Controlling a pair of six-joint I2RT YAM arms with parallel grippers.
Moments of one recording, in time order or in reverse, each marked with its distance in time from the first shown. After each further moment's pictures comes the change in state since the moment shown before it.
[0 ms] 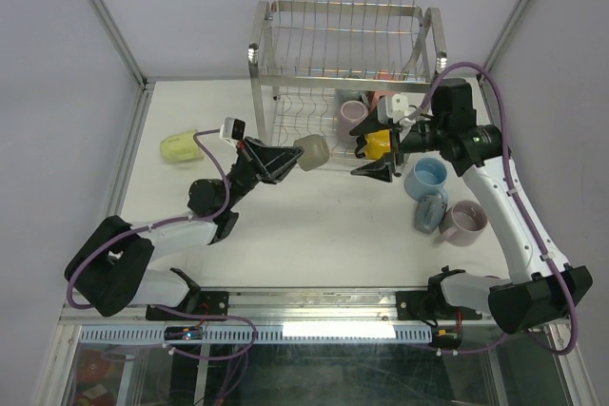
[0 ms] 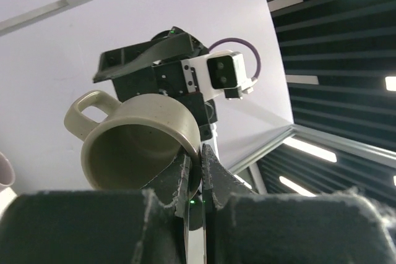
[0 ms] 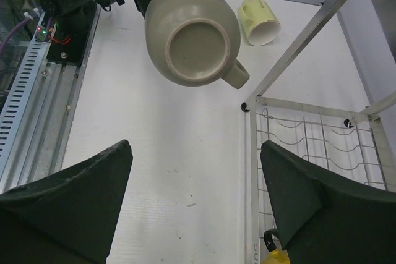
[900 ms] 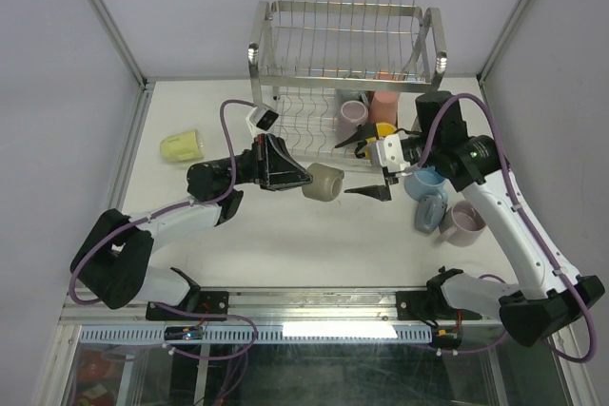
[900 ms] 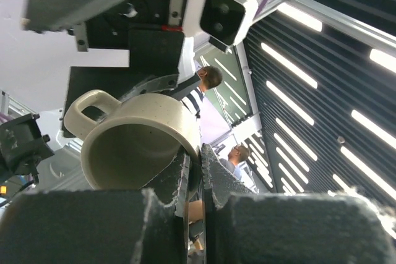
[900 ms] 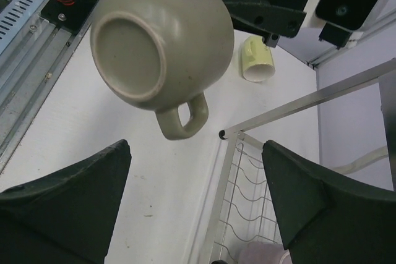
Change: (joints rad) left arm 0.033 0.041 0.206 0.025 0.560 -0.227; right arm 0.147 -0.060 -0.019 -0.073 0.038 -0.355
